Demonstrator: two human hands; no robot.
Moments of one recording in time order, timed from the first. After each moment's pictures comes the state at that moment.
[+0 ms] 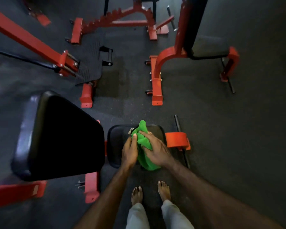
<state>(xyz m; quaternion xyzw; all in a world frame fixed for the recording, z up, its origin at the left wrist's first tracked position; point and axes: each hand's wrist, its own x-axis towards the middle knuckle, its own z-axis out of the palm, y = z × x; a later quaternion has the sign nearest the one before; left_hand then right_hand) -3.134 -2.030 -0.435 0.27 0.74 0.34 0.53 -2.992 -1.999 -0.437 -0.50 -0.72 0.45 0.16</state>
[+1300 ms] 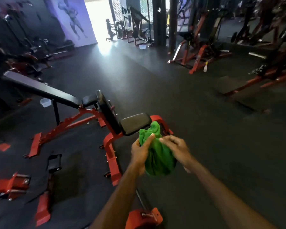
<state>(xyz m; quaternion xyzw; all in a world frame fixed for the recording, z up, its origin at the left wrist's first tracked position) -2.688 -1.837 -0.127 0.40 0.49 0.45 0.63 -2.539 -1.880 -0.126 -0.59 -0.40 0.46 0.53</state>
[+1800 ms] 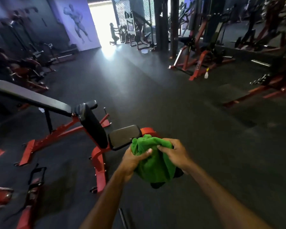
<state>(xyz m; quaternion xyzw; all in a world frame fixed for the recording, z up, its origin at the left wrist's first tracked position) -2.551 -1.740 -0.122 0.50 0.43 0.38 0.65 -2.356 -1.783 -0.099 -0.59 -0.51 0.43 0.46</state>
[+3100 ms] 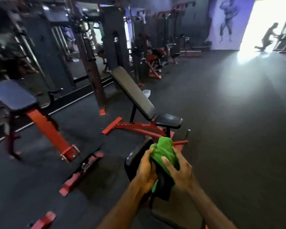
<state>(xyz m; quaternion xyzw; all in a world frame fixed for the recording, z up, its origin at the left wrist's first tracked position) -2.663 -1.201 -0.105 0.09 0.49 0.68 0.54 -2.530 -1.133 -0.115 -0.36 -0.76 0.46 0.28</state>
